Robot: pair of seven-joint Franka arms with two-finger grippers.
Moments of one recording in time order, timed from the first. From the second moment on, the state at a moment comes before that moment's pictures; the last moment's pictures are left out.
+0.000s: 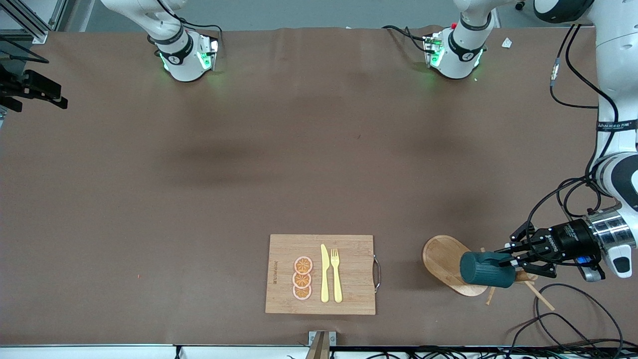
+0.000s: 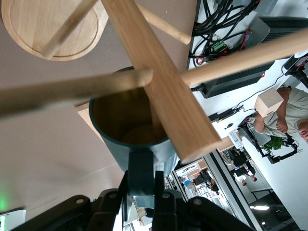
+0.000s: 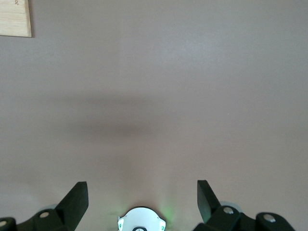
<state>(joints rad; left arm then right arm) 0.25 0.69 -0.18 -1.29 -0.98 1.92 -0.79 0.03 -0.05 -0.09 -1.52 0.00 1.35 -0.12</state>
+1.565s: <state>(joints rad) 0.26 0.65 -0.19 -1.25 -0.98 1.88 -0.76 0.03 -0.05 -0.09 -1.52 0.00 1.35 -0.11</state>
